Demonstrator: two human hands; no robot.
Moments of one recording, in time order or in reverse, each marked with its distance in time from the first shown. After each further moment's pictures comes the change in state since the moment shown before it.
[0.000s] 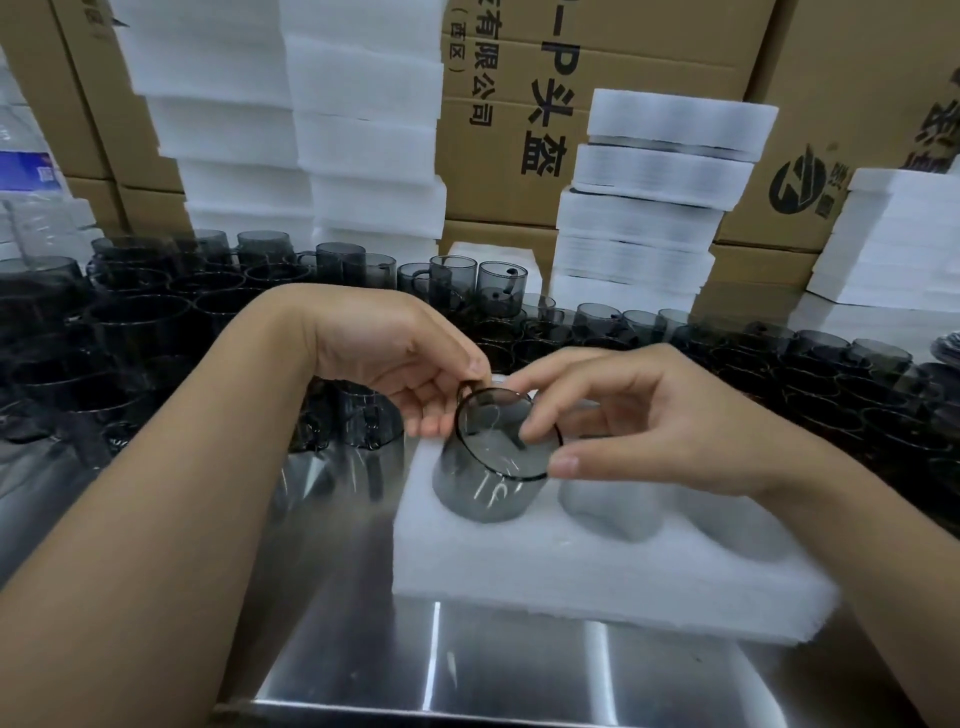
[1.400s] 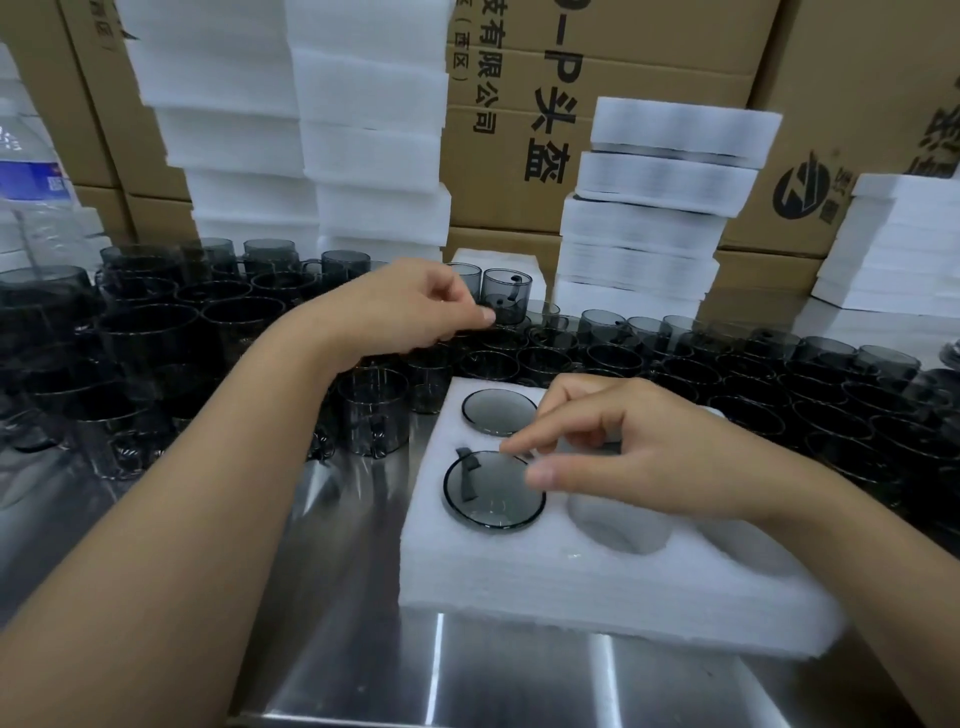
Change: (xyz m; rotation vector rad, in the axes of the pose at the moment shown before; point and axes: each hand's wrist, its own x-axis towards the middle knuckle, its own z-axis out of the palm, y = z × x) left_hand 0.016 -0.010 -0.012 0.280 0.792 0.111; right_hand 0.006 0.009 0.007 -0.353 0.013 0.134
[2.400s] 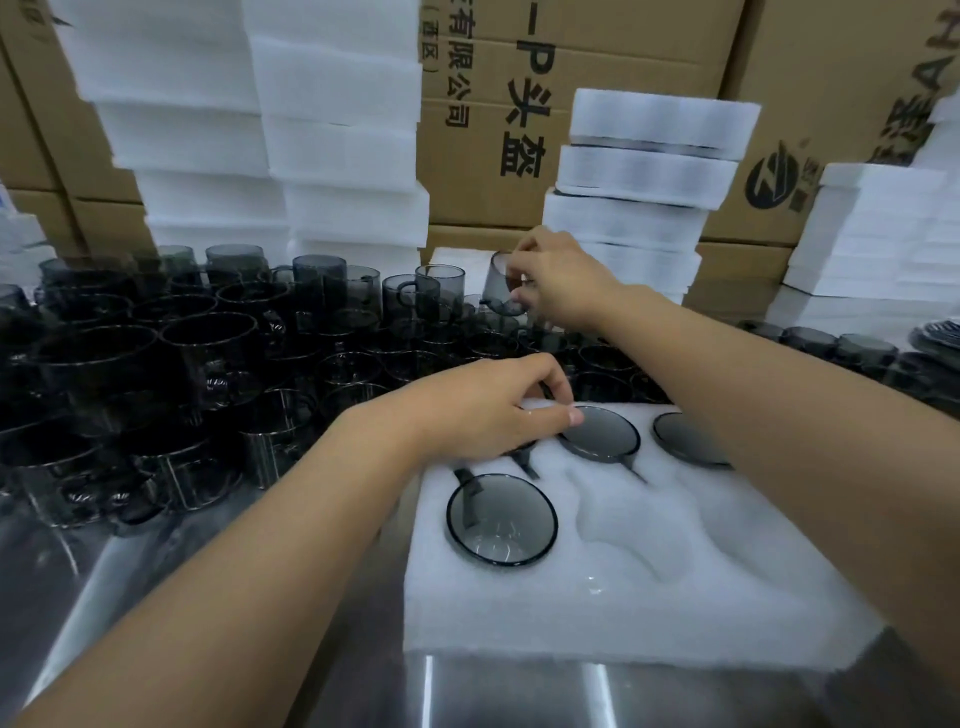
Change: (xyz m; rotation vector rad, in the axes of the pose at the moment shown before) left_hand 0.002 0.011 0.066 0.171 -0.299 0.200; right_hand 0.154 0.080 -0.069 -0.843 0.298 0.186
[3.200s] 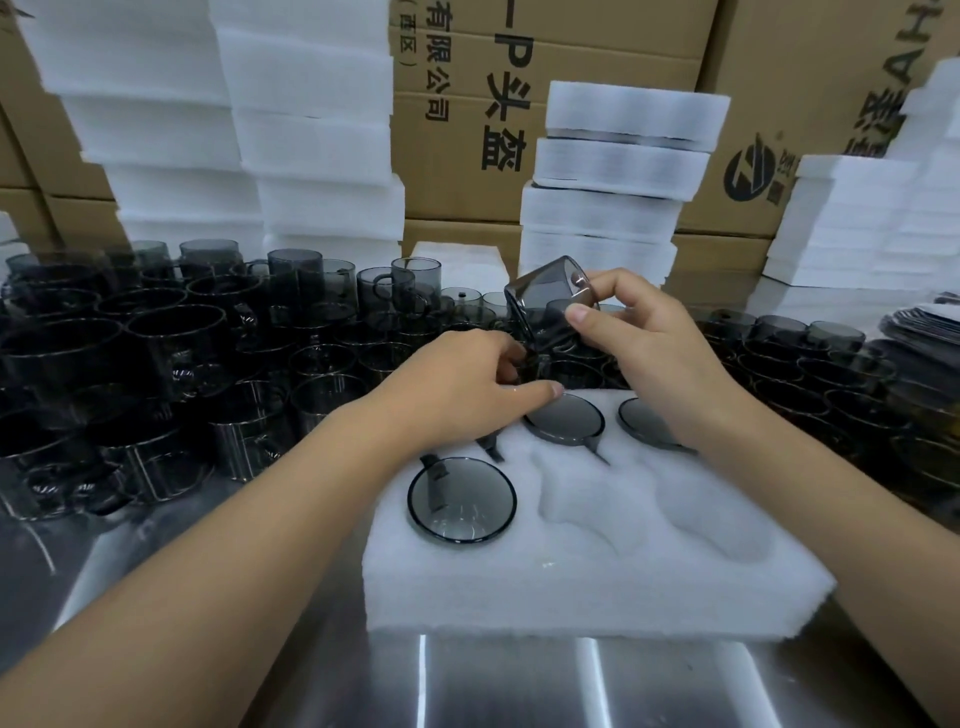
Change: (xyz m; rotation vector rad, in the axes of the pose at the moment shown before) left_hand 0.002 0.011 0.007 0.057 0.244 -0.105; right_hand -0.141 -0.023 -0.028 1.070 0.268 0.228
